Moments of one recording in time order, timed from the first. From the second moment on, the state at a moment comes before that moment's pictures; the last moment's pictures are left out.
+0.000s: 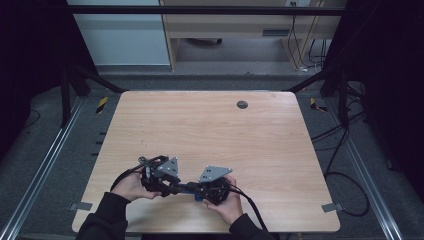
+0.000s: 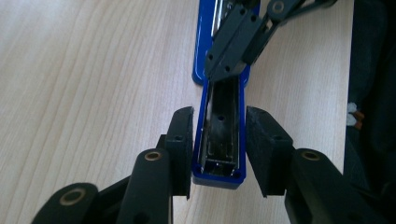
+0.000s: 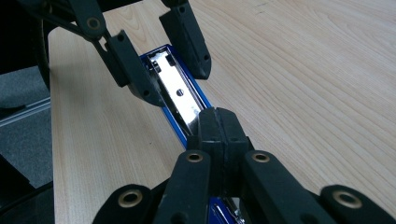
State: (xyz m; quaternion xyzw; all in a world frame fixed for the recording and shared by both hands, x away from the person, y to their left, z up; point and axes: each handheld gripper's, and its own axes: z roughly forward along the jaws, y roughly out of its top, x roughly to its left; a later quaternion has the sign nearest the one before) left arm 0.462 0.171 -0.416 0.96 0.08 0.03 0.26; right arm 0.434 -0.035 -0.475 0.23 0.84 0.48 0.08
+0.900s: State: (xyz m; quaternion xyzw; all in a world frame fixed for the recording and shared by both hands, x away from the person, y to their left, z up) left arm 0.464 0.226 -0.420 0.89 0.26 0.13 0.36; right arm 0.434 -0.034 -0.475 0.23 0.84 0.48 0.08
